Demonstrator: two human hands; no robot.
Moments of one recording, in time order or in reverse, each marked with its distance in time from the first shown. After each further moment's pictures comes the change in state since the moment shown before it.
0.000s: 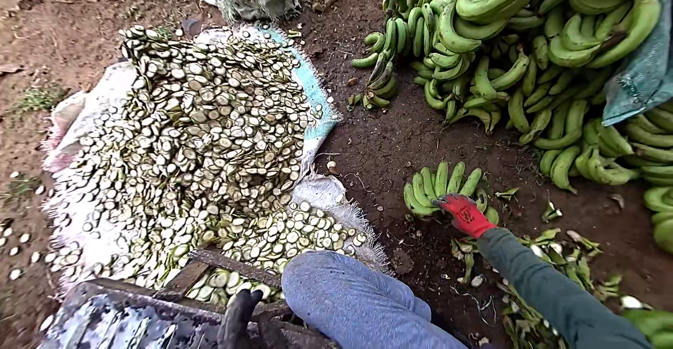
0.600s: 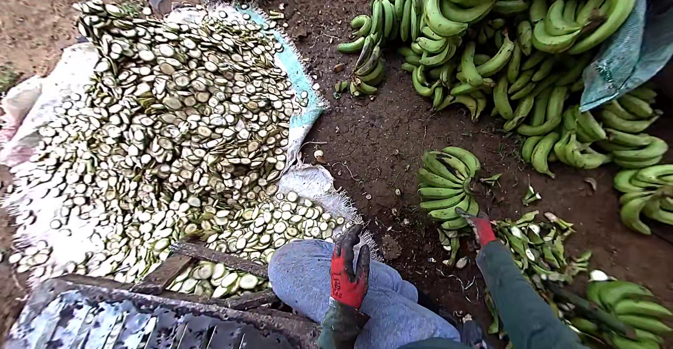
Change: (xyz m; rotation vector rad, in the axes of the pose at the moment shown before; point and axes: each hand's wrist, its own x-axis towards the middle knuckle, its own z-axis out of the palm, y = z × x) left_hand -0.035 0.023 0.142 -0.208 -0.526 -0.087; right_hand -0.062 0.040 0.096 1.224 0.721 0.934
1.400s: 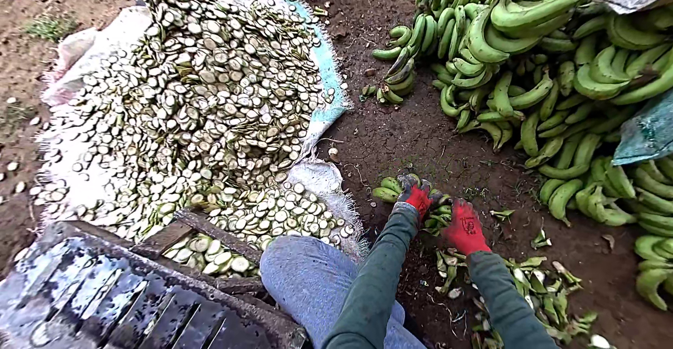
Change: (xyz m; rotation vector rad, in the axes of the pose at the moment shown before) left_hand 0.188 0.043 0.156 0.712 -1.028 -0.047; right_hand -0.064 -0.149 0.052 -1.154 -0.388 -0.469
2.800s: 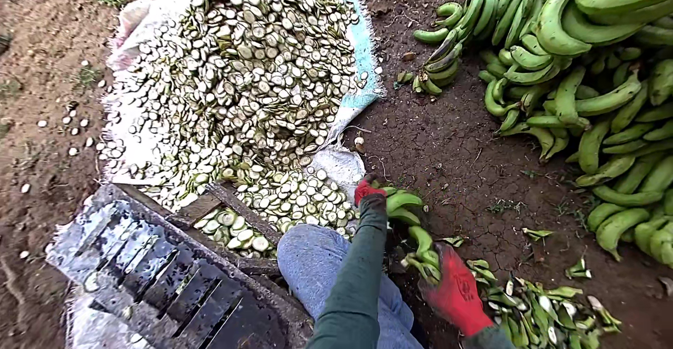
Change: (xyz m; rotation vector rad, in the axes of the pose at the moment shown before) left_hand -0.029 -0.153 0.065 -0.841 0.633 -0.843; right_hand -0.091 -0.054 0.034 0.146 -0.125 -0.207
